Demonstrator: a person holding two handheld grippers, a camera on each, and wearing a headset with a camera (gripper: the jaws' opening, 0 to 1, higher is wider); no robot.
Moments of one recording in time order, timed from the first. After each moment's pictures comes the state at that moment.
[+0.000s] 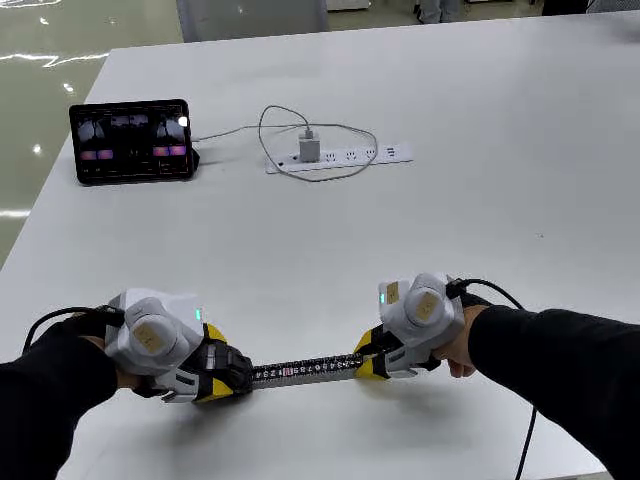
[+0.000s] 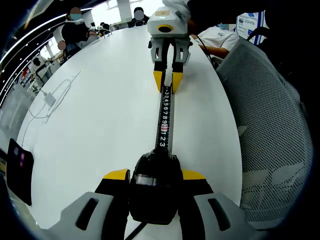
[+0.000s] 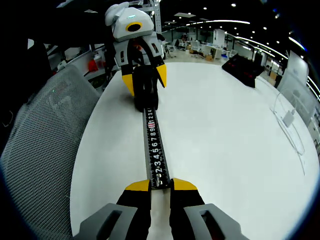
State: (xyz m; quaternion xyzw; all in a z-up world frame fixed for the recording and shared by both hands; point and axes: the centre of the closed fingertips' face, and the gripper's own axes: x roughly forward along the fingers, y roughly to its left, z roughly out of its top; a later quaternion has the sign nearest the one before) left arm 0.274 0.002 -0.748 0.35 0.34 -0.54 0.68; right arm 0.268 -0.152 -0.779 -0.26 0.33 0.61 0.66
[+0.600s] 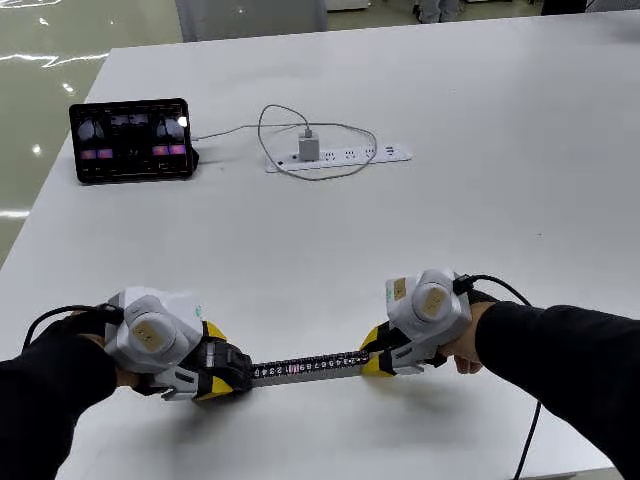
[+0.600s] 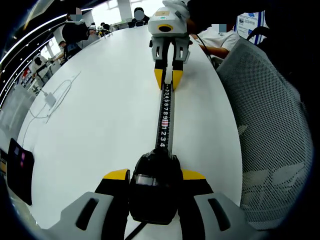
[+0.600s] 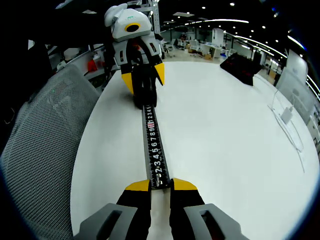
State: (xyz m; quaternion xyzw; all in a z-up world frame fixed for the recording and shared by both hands) left arm 0.273 0.002 -0.748 0.35 0.34 -0.54 0.69; right arm 0.267 -0.161 -0.777 -0.26 0.34 0.61 0.67
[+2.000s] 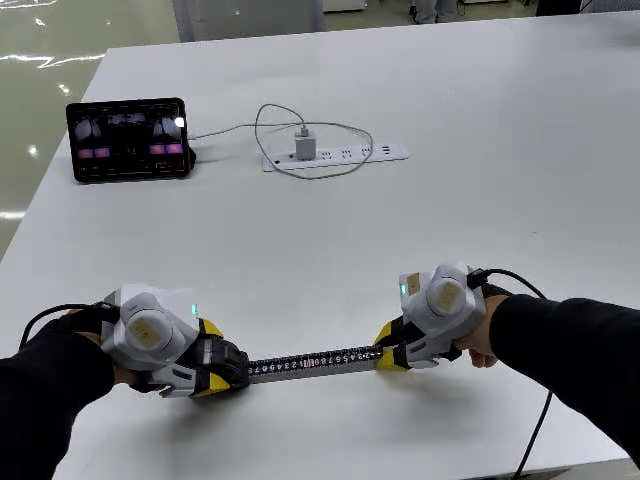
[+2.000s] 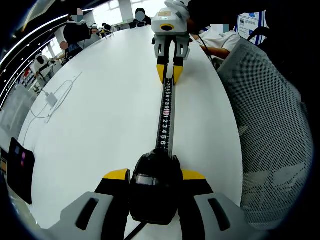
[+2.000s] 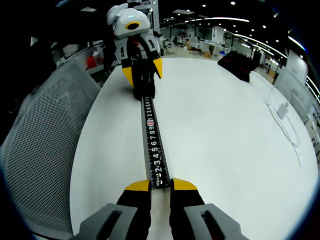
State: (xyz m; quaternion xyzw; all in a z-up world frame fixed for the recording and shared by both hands) left arm 0.274 0.001 -0.748 0.34 0.34 -0.54 0.69; right arm 0.269 -0.186 -0.779 -0.28 0.34 0.60 0.66
